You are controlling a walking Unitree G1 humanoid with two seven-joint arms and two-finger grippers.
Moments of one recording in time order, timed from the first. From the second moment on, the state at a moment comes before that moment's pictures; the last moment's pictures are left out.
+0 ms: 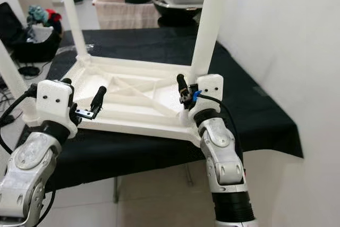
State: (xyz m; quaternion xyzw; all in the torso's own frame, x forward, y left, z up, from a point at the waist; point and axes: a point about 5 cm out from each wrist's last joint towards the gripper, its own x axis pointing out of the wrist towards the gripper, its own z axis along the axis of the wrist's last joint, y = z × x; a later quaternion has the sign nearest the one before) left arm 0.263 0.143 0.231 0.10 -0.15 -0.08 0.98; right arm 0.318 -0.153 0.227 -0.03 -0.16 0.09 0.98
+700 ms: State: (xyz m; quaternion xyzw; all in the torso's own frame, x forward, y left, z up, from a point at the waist) left arm 0.259 0.131 0.218 0.05 -0.12 -0.09 0.99; right arm 0.348 -0.145 0.247 0.02 -0.15 0.14 0.98
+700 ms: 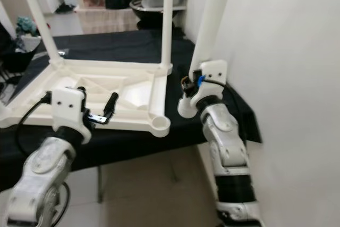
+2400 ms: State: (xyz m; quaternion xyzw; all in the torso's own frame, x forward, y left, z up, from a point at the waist) left arm 0.214 0.102 0.211 0.00 -0.06 -0.13 0.99; right arm 0.388 -0.160 0.298 0.02 -0.13 0.52 0.85
